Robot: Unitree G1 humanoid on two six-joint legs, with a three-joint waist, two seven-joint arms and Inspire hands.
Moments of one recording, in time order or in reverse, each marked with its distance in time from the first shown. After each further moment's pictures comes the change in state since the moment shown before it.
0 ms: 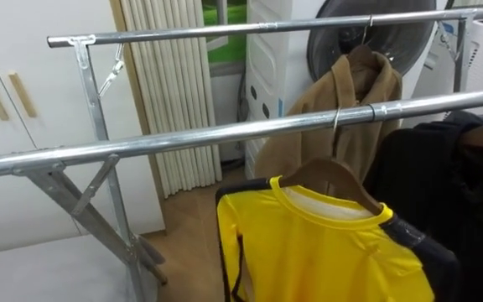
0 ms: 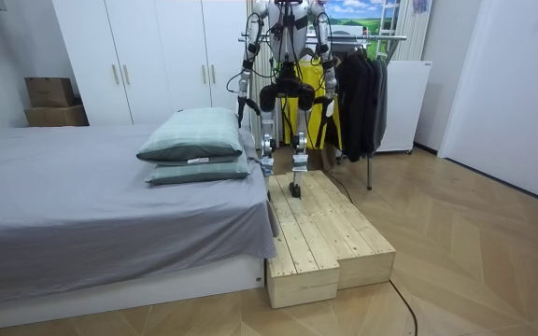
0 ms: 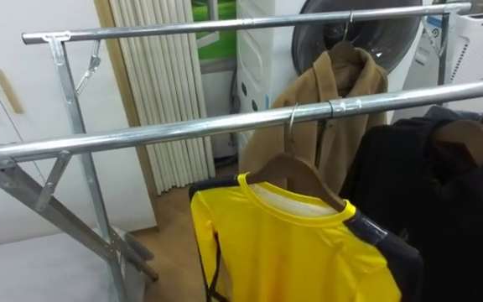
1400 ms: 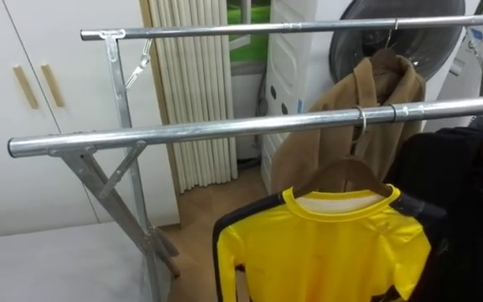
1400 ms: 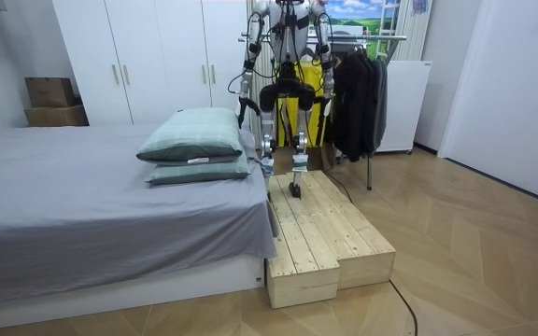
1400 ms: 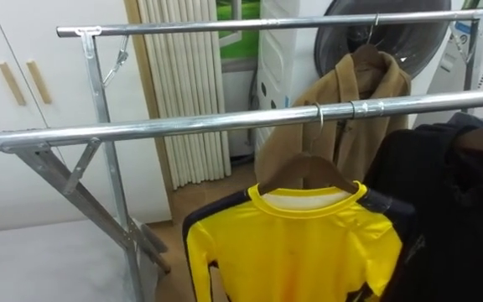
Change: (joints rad) left arm -0.011 -0.019 -0.053 0.003 -0.122 -0.010 0.046; right arm -0.037 0.016 0.097 -0.006 0.014 -0.006 -0.031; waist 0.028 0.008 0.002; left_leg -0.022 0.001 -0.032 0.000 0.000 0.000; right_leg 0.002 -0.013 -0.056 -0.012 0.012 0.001
